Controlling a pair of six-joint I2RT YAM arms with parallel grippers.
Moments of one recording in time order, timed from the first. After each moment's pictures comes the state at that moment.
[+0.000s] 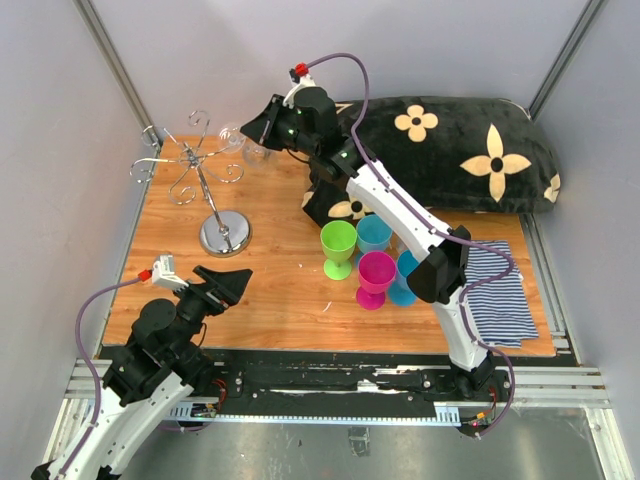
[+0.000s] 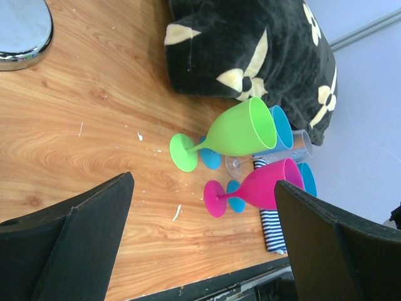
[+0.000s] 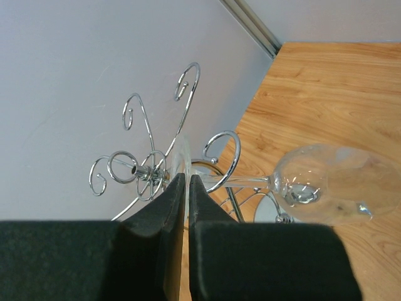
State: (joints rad) left arm -0.62 0.03 0.44 -0.56 -0.30 -0.94; right arm 0.79 2.20 2.42 -0.30 -0.10 0.78
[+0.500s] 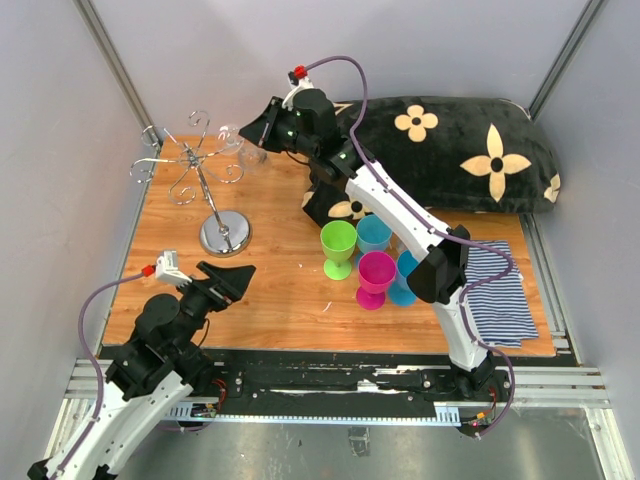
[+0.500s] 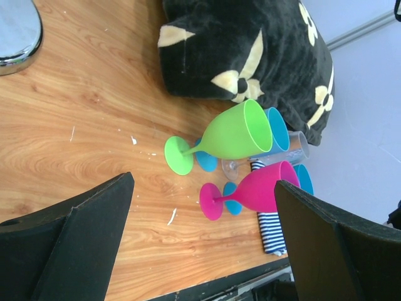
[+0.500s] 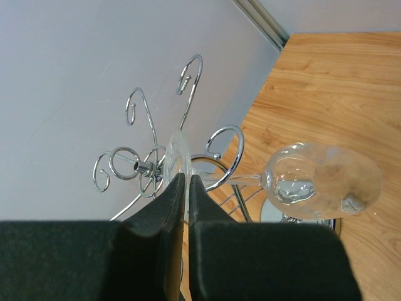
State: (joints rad) left arm -0.62 0.08 0.44 -0.51 -0.30 -0.94; right arm 0.79 2.20 2.40 -0.29 -0.12 0.80
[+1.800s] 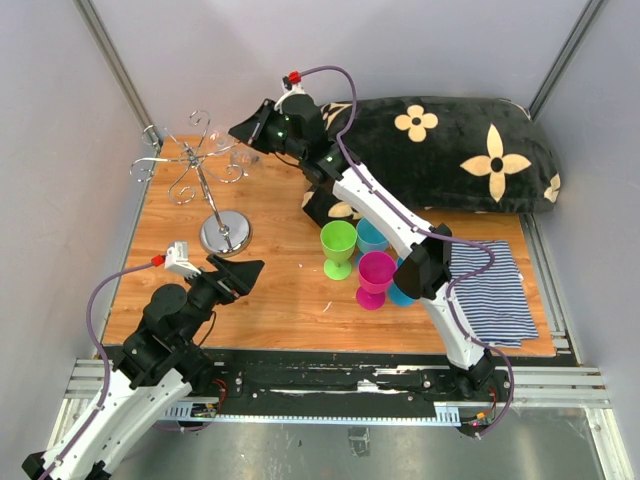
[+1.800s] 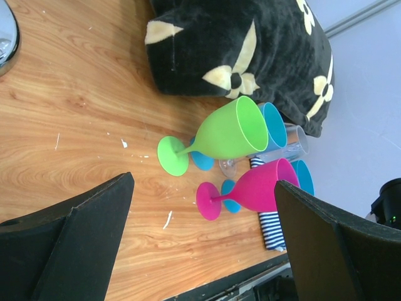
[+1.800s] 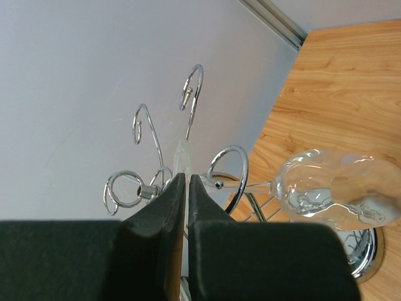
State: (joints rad) left arm -0.62 0.20 0.44 -0.38 -0.25 -0.90; right arm 0.80 2.32 2.52 -0.25 -0.09 0.92
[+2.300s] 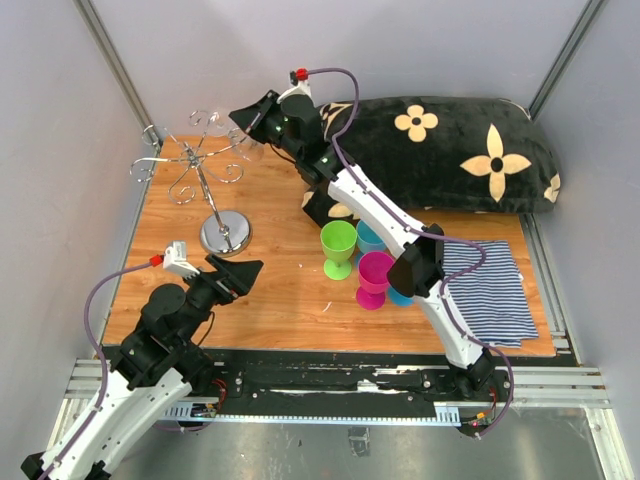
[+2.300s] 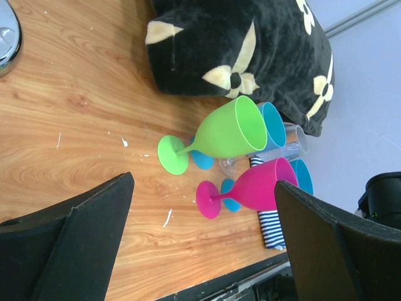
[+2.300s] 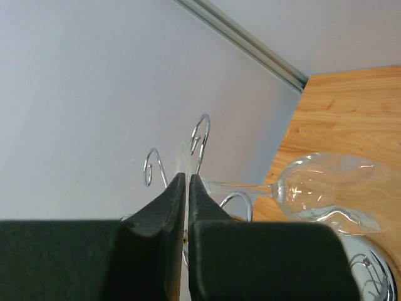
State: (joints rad) left arm -0.62 0.20 0.46 -0.41 -0.25 -0.90; right arm 0.80 2.38 2.58 -0.14 0.04 0.97
